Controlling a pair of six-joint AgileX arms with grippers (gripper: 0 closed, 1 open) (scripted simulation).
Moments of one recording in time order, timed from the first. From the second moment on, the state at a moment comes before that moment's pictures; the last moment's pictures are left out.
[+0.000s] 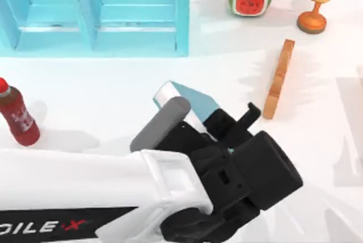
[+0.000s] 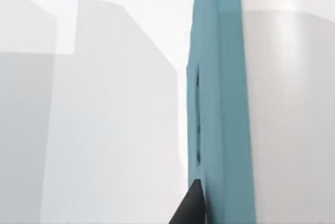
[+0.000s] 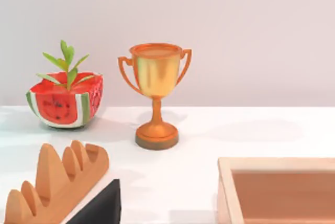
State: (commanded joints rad) left arm -1.19 1.67 0.99 -0.28 -0.86 -1.72; right arm 0.00 0.00 0.00 0.00 0.00 0.00
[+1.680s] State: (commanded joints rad) left arm -1.53 1.95 1.14 -0.63 -1.30 -3.01; right arm 0.00 0.00 0.00 0.00 0.00 0.00
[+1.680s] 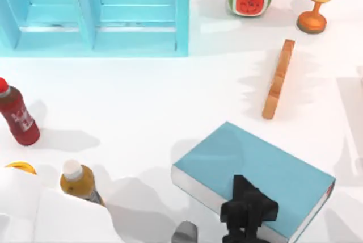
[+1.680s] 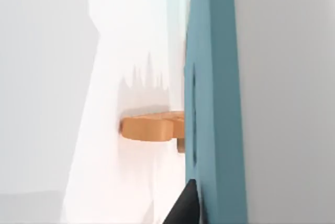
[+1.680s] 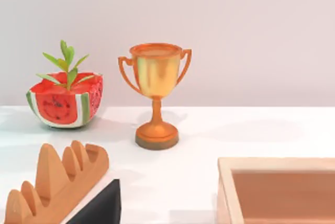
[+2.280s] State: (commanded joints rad) left arm -1.53 1.97 1.12 -0.60 -1.30 -3.02; right arm 0.00 0.00 0.00 0.00 0.00 0.00
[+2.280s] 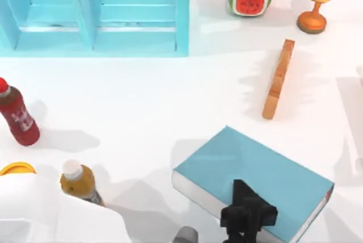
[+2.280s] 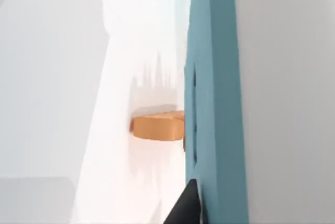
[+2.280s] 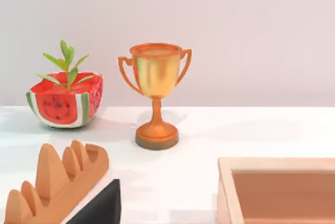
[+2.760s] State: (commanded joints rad) left arm -1.53 2.02 1.09 -0.53 -1.30 -3.02; right arm 0.00 0.00 0.00 0.00 0.00 0.00
